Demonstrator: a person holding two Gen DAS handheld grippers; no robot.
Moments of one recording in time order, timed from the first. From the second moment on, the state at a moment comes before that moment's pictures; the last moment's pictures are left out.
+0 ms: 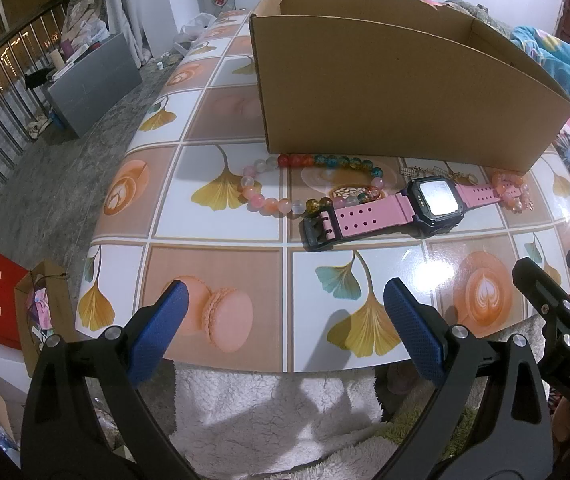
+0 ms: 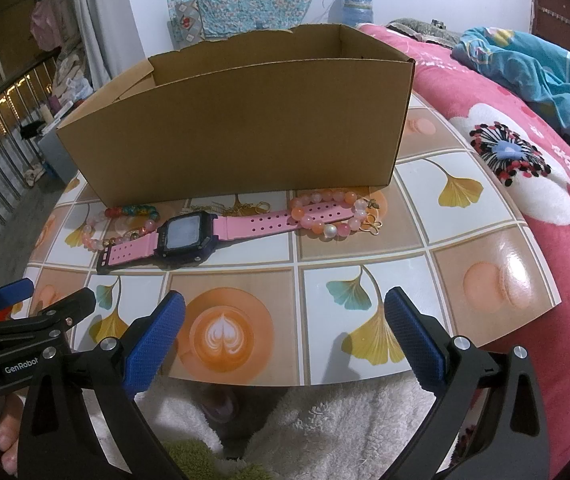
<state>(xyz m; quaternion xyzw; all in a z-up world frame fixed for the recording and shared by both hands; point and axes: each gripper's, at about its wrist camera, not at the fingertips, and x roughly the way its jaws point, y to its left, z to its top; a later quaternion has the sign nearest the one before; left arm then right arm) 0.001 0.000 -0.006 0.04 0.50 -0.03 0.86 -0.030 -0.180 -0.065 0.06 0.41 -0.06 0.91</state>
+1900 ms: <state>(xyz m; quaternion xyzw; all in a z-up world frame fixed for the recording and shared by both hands) 0.012 0.037 -0.005 -0.03 0.40 -0.20 0.89 0.062 -0.120 -0.081 -0.23 0.44 0.30 0.82</state>
